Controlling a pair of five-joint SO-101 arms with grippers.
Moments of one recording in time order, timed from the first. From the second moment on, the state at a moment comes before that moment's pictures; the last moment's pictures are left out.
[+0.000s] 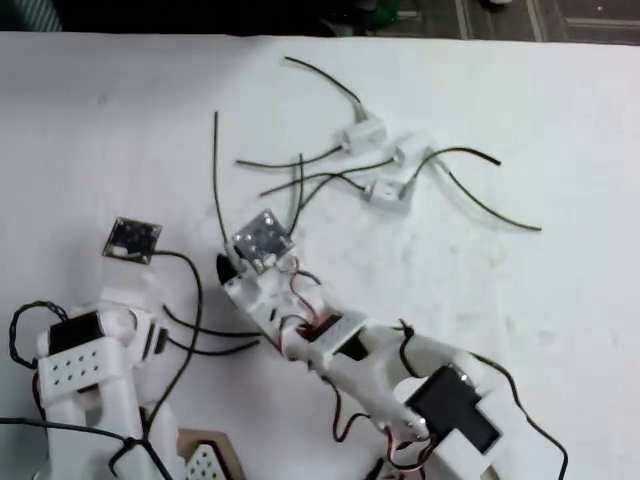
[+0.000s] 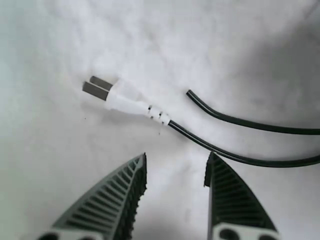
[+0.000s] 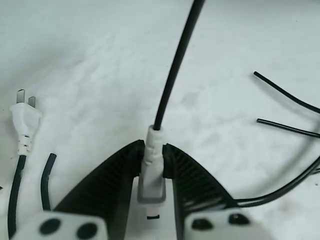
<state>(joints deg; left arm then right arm) -26.6 -52.0 73.4 62.8 -30.8 -46.6 -1.5 63.1 -25.6 0.2</state>
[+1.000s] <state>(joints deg) -26.6 -52.0 73.4 62.8 -30.8 -46.5 -8.0 62.5 -5.9 2.2</state>
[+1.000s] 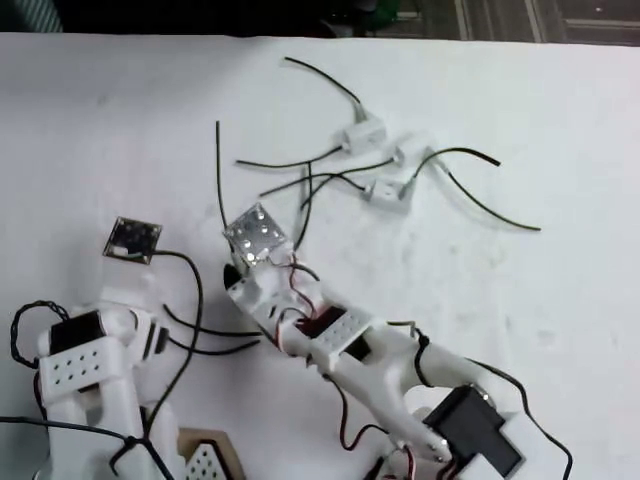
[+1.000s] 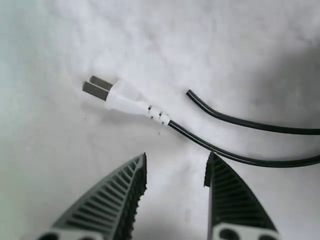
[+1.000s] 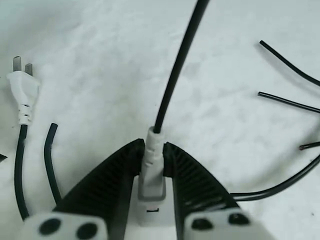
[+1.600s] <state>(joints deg) -25.0 -52.0 68.2 56.4 -27.2 -46.8 -31.7 69.0 6.3 2.2</state>
